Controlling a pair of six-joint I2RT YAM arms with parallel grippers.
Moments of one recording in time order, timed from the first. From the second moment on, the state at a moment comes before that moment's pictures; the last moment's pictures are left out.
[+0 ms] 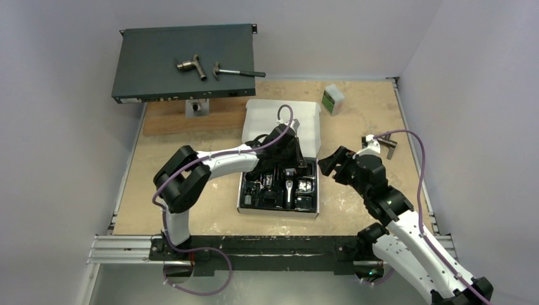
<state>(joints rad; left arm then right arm) -0.87 1.87 1.23 -0.05 0.13 -0.85 0.48 0.63 0.55 -0.38 0.14 0.77</state>
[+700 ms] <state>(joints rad) -0.87 1.88 1.25 -0.05 0.14 -0.85 0.48 0.62 0.55 -0.38 0.14 0.77</state>
